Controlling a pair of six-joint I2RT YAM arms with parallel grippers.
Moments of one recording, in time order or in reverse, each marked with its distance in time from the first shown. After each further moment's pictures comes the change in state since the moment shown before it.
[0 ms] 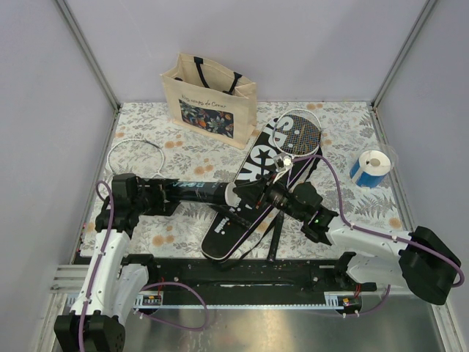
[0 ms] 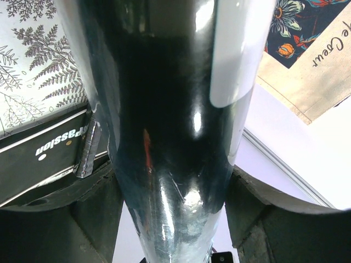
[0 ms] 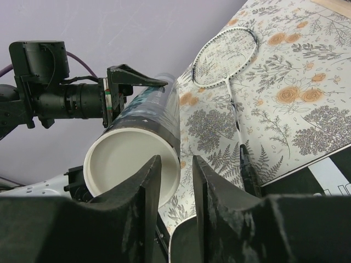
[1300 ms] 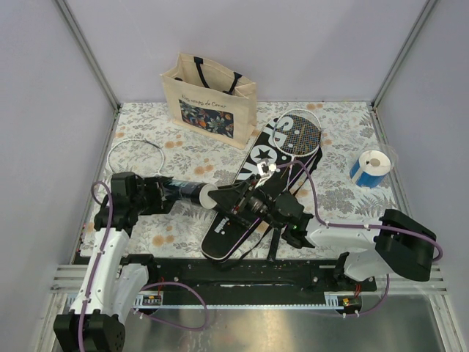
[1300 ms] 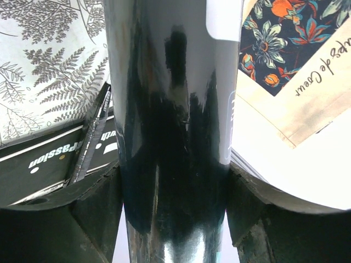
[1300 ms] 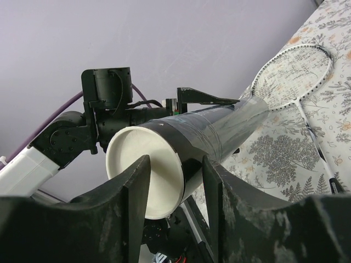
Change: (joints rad) left arm -0.001 0.015 0.021 -0.027 -0.087 -0.055; right arm 0.220 0.210 0.089 0.275 0.205 0.135
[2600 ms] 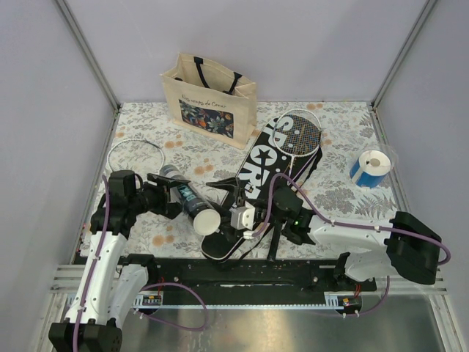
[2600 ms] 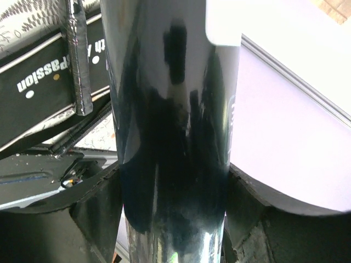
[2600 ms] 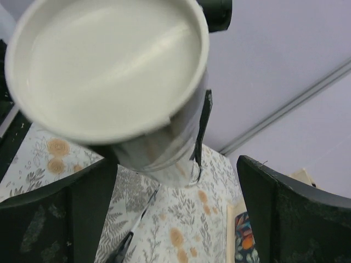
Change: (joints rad) left arm -0.040 -0.037 0.077 -0.059 0.323 0.165; right arm -0.002 -0.074 0.060 -0.182 -0.509 -1.489
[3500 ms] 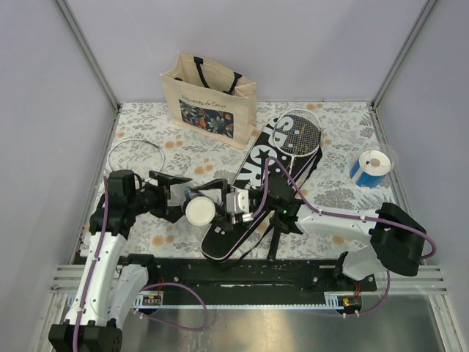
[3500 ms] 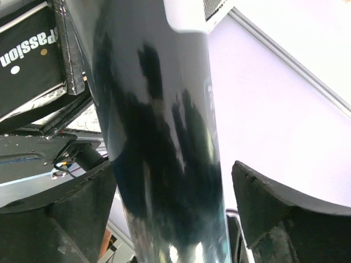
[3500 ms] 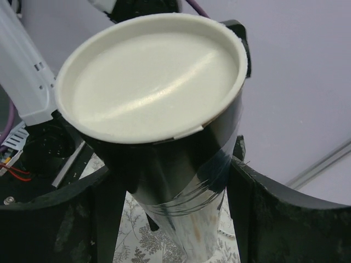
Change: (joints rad) left arm 0.000 0.003 0.013 -0.021 0.077 -0.037; right arm -0.023 0.150 0.184 0.063 -0.262 0.219
